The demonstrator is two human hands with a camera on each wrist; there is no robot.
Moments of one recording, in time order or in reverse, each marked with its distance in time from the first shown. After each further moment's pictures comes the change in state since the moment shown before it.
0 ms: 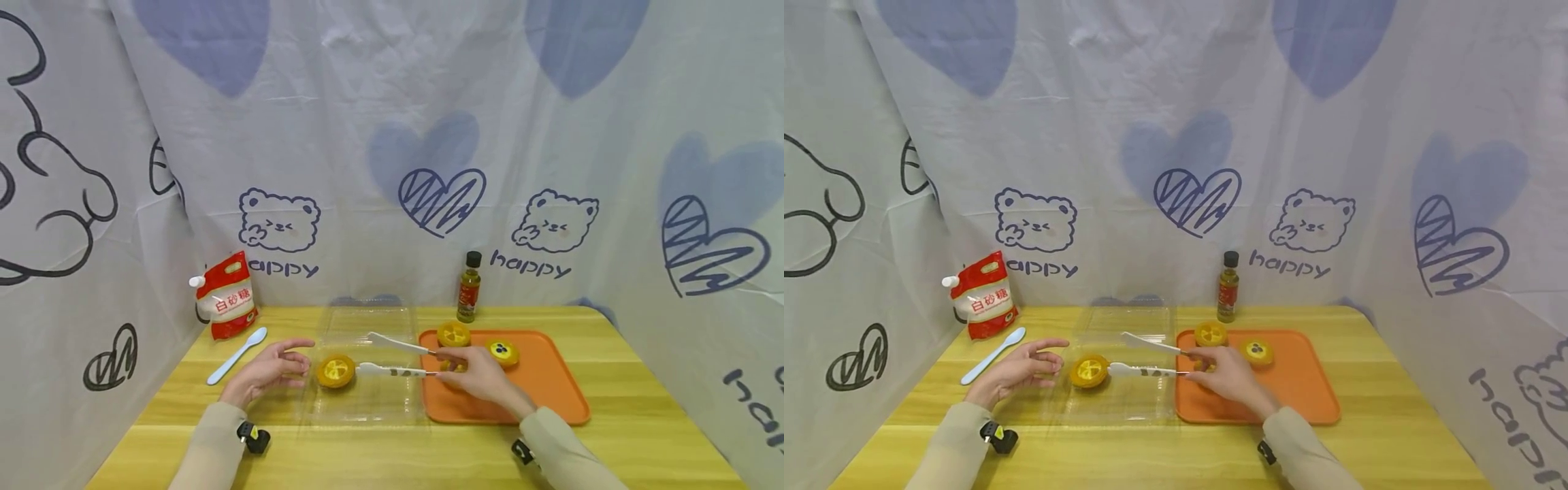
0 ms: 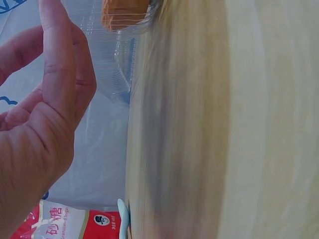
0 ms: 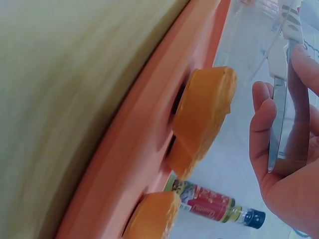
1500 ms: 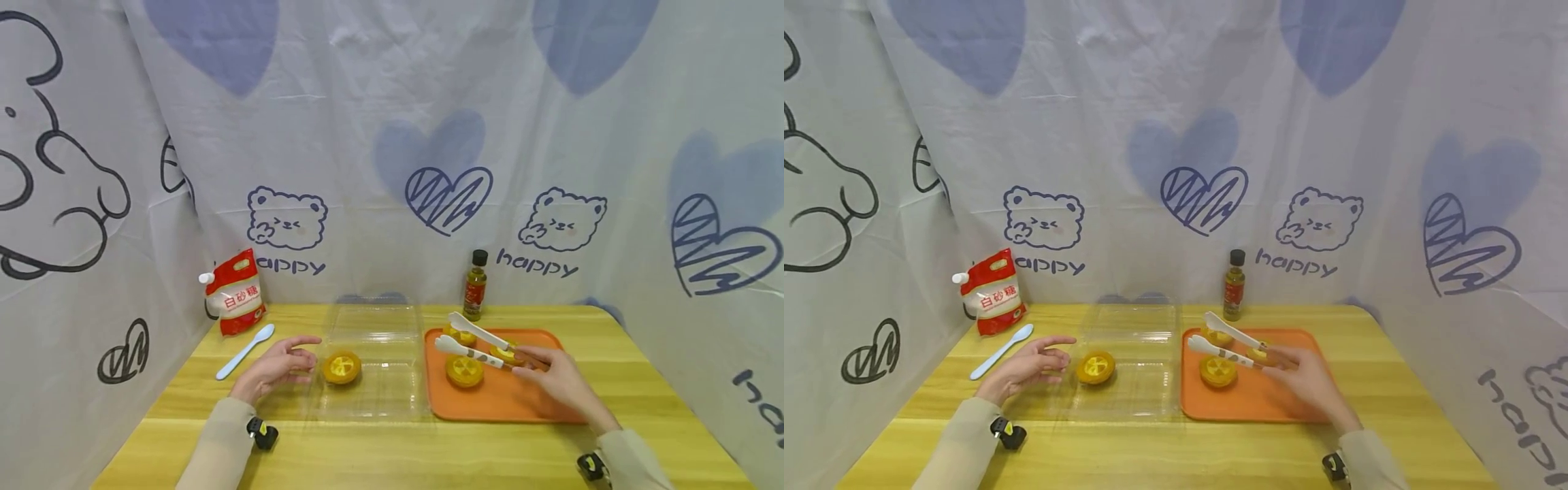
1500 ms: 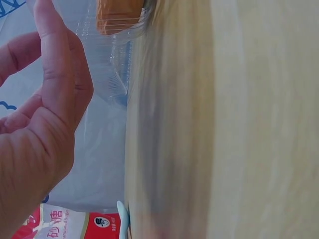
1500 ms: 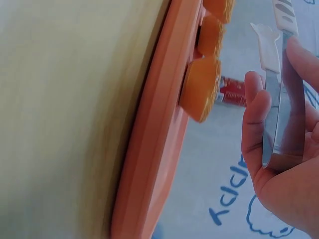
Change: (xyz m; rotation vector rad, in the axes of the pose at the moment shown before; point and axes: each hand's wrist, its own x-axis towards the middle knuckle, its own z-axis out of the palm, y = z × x) left_hand 0.000 -0.001 0.001 0.034 0.019 0.007; right_hand -0.060 0.065 -0.065 0.073 0.185 0.216
